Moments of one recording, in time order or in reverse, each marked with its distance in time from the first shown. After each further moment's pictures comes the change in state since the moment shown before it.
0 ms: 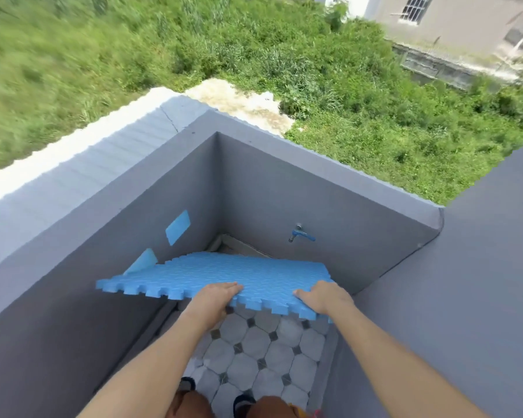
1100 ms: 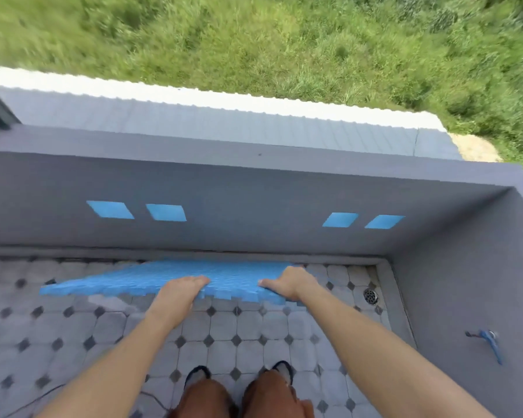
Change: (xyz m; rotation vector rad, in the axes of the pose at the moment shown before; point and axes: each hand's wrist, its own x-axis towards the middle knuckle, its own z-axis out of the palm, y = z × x) left_hand -0.519 -0.027 0.145 -0.353 0.419 -1.099; right_hand -0.269 -0.318 0.243 -0.692 -0.215 -0.886
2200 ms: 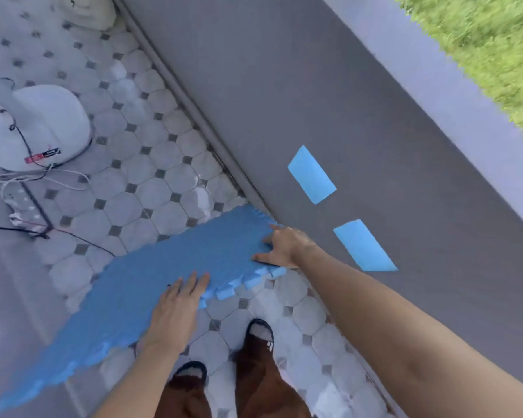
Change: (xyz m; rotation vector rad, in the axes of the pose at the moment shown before) left_hand 0.079 -0.349 0.209 -0.349 0.086 -1.028; right_hand 0.428 -0.489 0.153 -1.075 -0.210 -0.928
